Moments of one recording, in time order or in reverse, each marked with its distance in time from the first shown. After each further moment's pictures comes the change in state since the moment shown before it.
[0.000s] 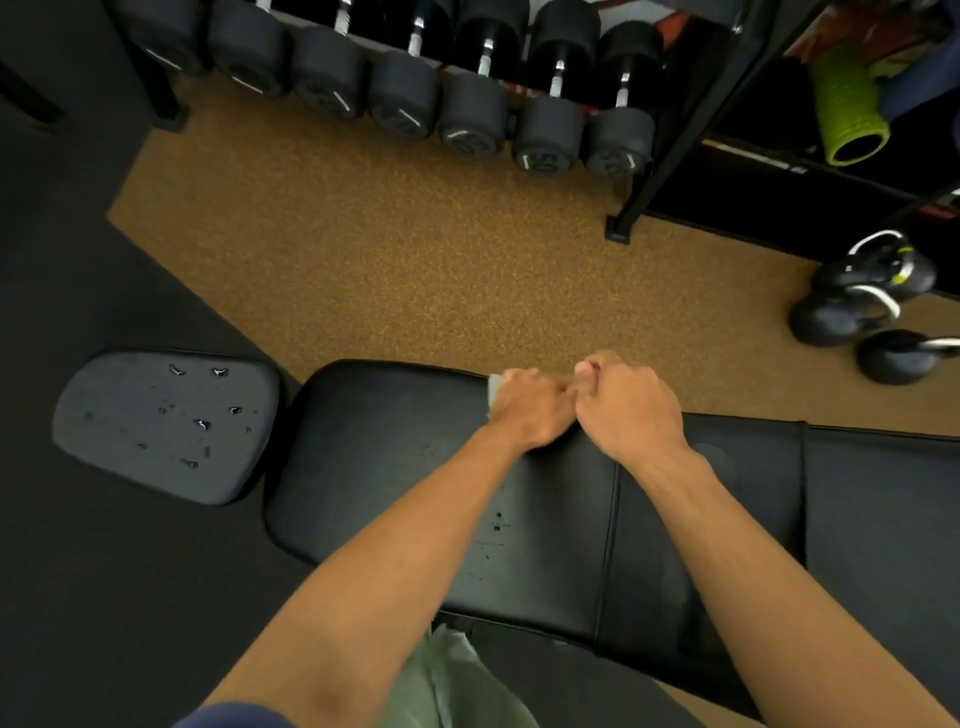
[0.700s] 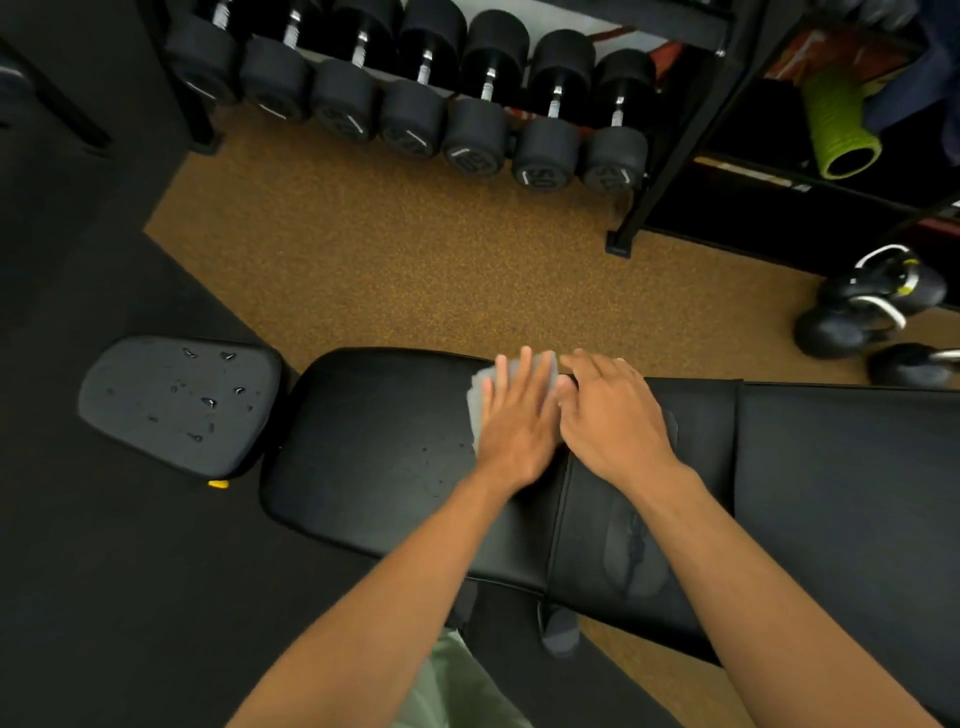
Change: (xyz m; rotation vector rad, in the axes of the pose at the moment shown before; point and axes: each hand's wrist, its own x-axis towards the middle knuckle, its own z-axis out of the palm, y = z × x) left_hand -0.066 0.018 0.067 -0.241 0.163 0.010; right_hand -0.050 0.052 0.005 -0.029 0.068 -0.307
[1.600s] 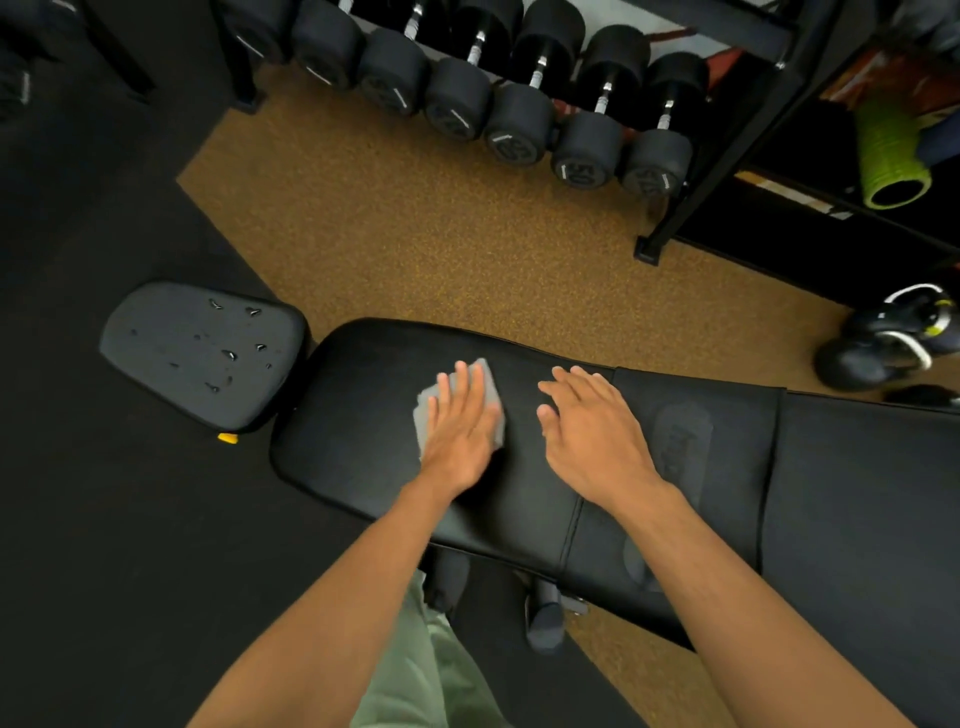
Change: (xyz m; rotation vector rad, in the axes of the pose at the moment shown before) left_hand -0.034 -0.099 -0.002 0.020 0.050 -0.271; right_hand -0.019 -0.022 0.040 -0.054 -0.090 -0.190
